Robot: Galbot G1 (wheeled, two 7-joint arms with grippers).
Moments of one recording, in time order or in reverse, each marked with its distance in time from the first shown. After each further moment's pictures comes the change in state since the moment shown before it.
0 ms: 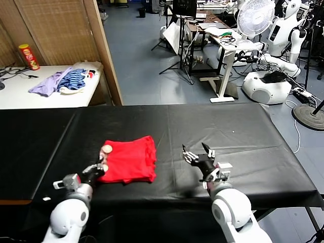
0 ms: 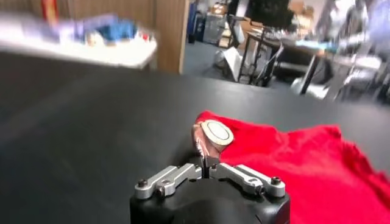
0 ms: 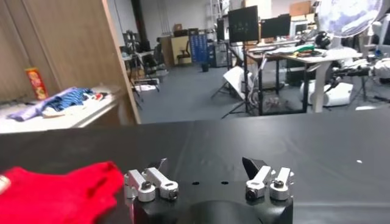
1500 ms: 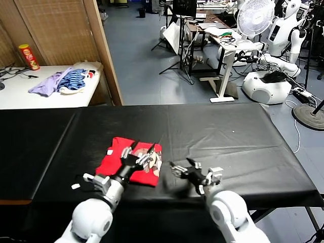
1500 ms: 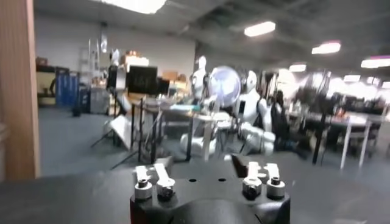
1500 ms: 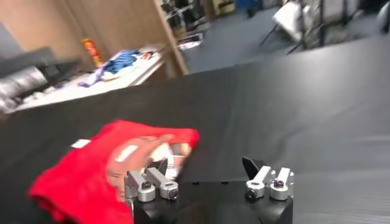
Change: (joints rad) left arm -0.033 0.061 0.309 -0.195 -0.027 -0.225 0.139; right arm 0.086 -0.026 -0.114 -0.117 0.288 -0.108 -0.086
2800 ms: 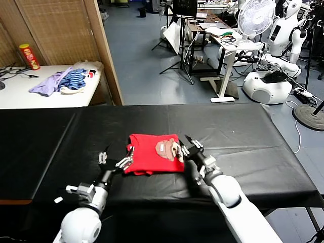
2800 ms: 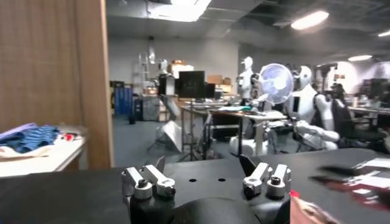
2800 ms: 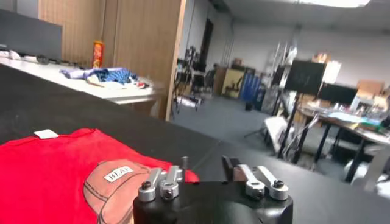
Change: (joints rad) left arm 0.104 0.015 -0.095 0.081 0.079 -0.153 -0.105; right arm 0.101 -0.137 -0.024 -0.207 -0.508 0.489 -0.148
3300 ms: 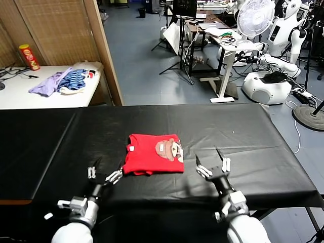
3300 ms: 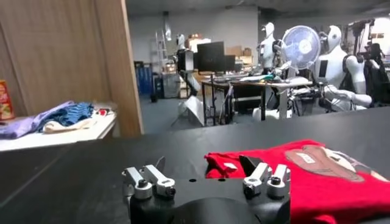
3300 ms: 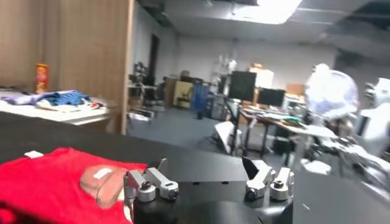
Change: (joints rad) left arm 0.155 0.071 -0.046 -0.046 0.002 0.023 -0.094; right arm -0.473 0.025 0.207 0.333 -0.015 0.082 0.182
